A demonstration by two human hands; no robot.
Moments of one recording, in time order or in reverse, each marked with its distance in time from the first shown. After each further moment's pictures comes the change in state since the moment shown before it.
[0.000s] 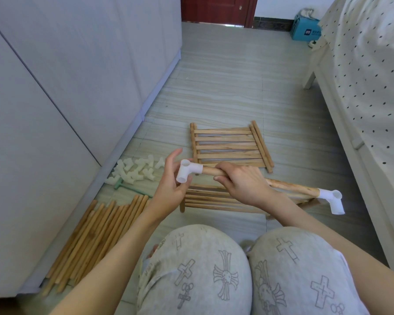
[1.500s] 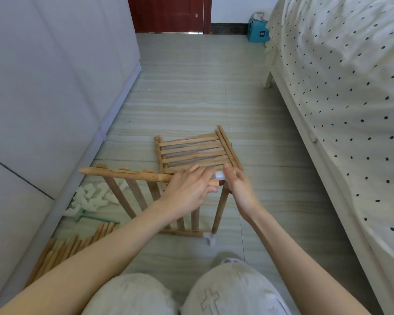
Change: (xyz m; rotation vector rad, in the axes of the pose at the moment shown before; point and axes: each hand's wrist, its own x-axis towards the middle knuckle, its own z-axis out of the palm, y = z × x) left_hand 0.077 0.039 0.106 1.094 -0.389 0.412; right_hand -0.024 0.071 0.005 1.251 0.350 0.751
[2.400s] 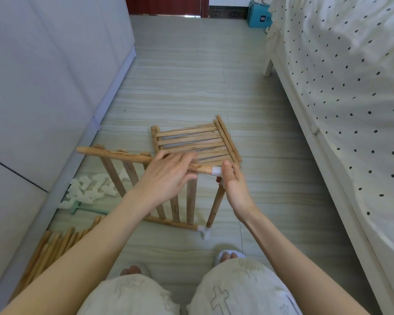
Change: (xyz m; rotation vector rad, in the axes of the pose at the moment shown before) left_hand -0.012 -0.040 -0.015 0.012 0.003 0.002; right_hand -0.012 -0.001 0.018 -0.072 0.059 -0.018
